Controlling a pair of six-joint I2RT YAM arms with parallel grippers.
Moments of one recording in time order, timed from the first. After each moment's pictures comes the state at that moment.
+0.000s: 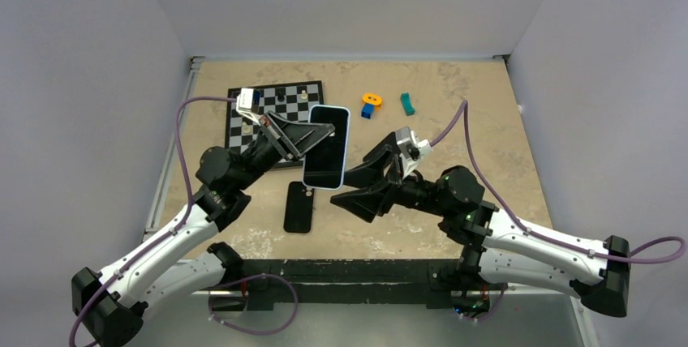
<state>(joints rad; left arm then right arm) -0.68 0.84 0.70 0.56 0.24 -1.31 1.12 0.85 0.68 0.49 -0.23 0.53</state>
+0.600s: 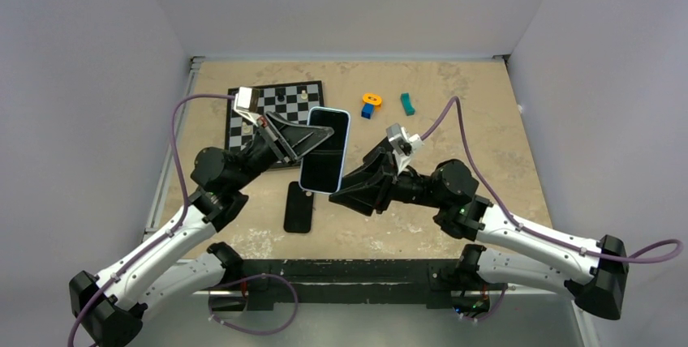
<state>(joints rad) -0.68 0.83 0.72 0.56 0.32 -1.30 1.04 0.90 0.70 0.52 -0.41 0.59</state>
